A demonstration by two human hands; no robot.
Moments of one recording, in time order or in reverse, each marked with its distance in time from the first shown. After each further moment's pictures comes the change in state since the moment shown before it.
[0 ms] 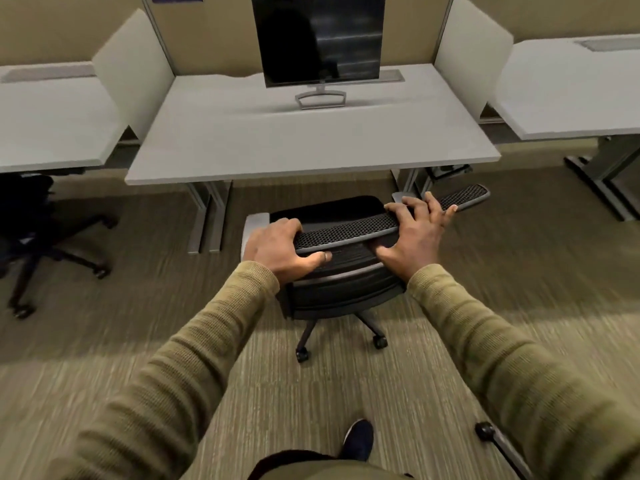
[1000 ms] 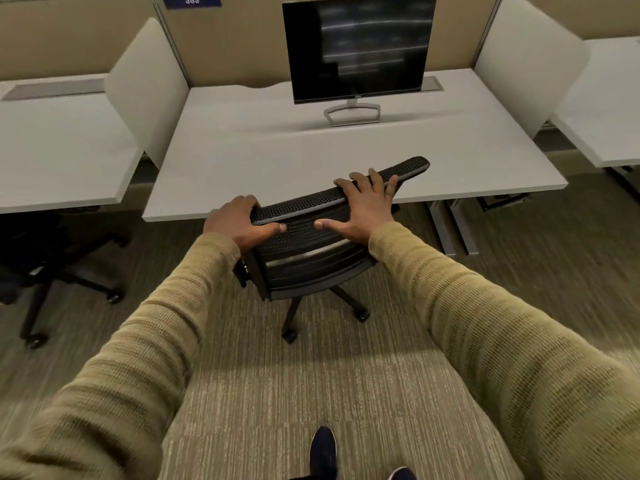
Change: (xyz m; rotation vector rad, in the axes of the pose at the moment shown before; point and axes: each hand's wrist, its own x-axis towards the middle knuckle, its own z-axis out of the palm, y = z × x) left_hand 0.189 -0.216 -0.069 -0.020 -0.055 -0.189; right_hand 0.222 -0.169 0.120 -0.083 -0.337 -0.165
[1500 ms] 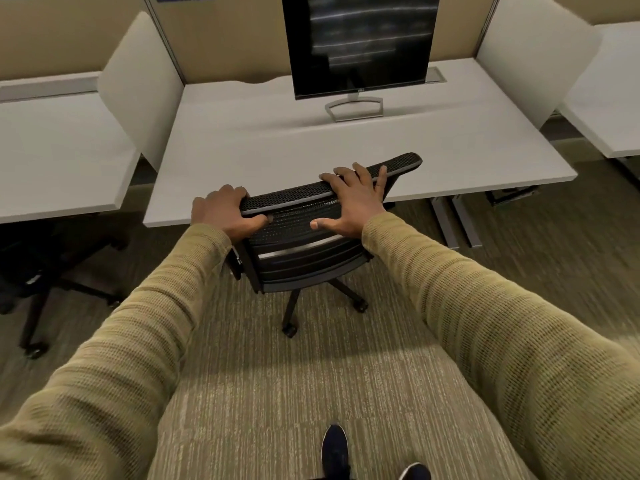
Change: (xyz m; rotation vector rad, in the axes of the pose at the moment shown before) left_hand 0.042 -0.047 -0.014 0.193 0.055 0.012; right_hand 0.032 -0.036 0.008 -0.029 -0.045 -0.051
